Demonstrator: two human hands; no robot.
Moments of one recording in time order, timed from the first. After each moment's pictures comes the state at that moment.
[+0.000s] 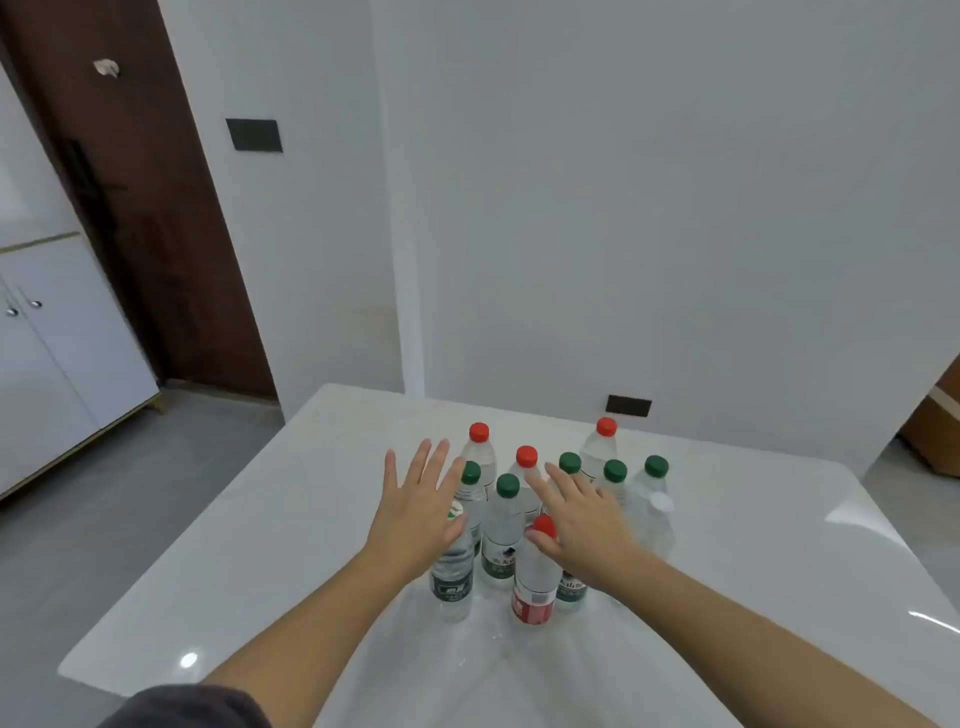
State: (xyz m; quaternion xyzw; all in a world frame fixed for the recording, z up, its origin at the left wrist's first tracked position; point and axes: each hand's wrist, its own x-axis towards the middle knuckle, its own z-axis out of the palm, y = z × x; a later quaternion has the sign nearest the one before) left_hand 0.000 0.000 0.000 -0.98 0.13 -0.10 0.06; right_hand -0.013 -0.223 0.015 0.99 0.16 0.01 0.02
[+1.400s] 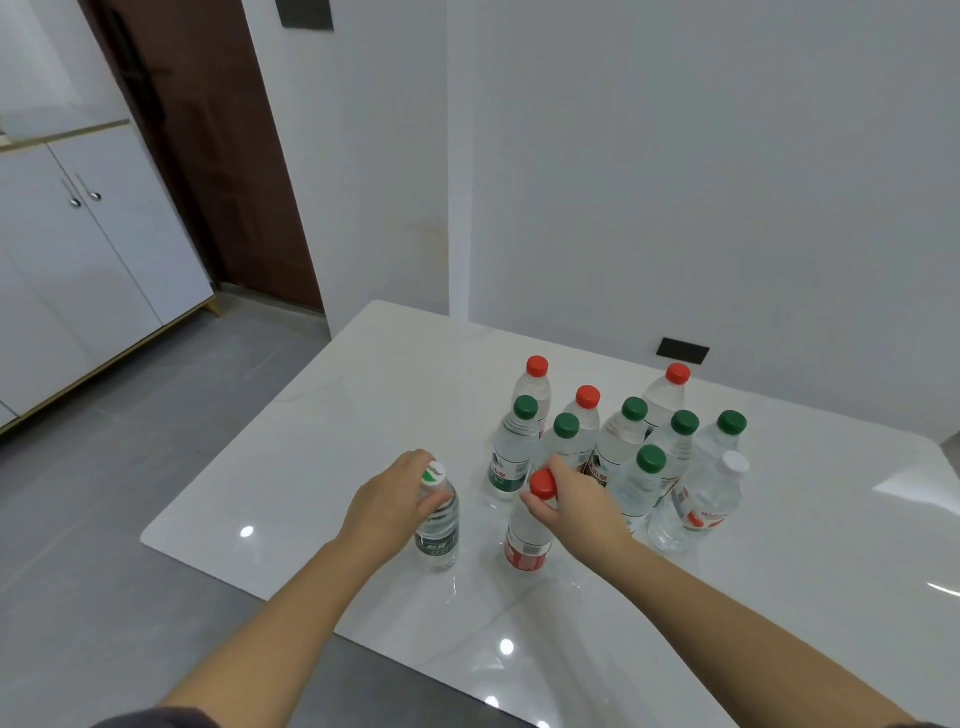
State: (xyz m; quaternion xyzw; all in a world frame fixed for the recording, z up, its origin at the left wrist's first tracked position) left_hand -0.048 0.074 -0.046 -0.96 0.01 -0.02 -0.27; right_hand -0.014 -0.165 -0.047 0.97 0.12 -0.03 -0.22
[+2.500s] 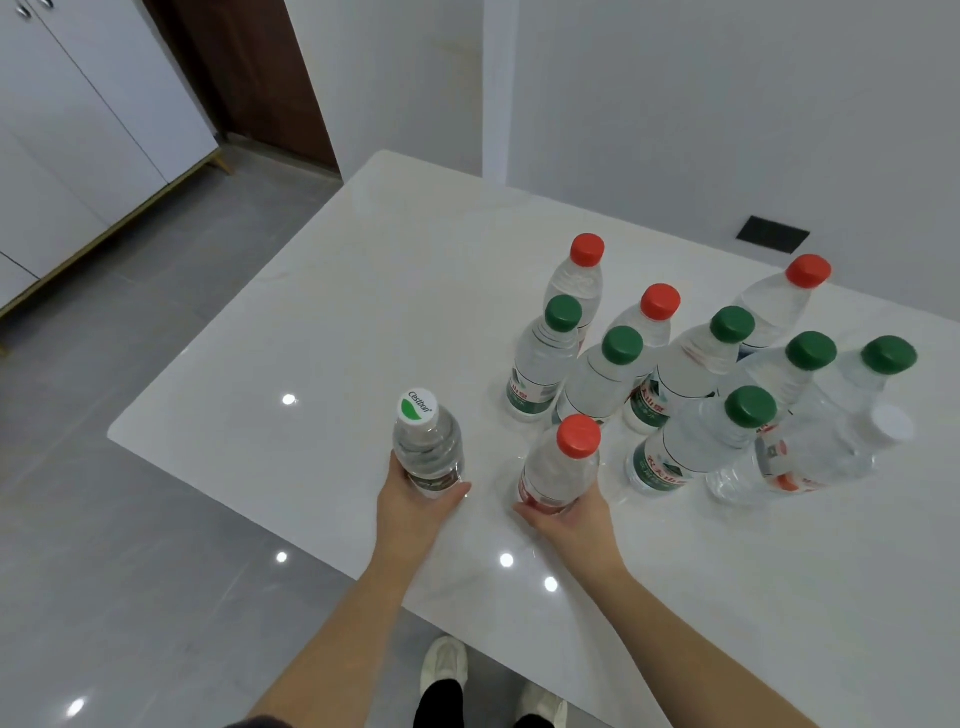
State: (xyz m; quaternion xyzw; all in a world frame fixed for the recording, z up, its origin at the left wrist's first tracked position) left_hand -0.059 0.032 -0.209 -0.76 -0.31 -0.03 -0.57; right_hand -0.025 -0.168 -0.210 0.81 -0.07 -0.15 -0.56
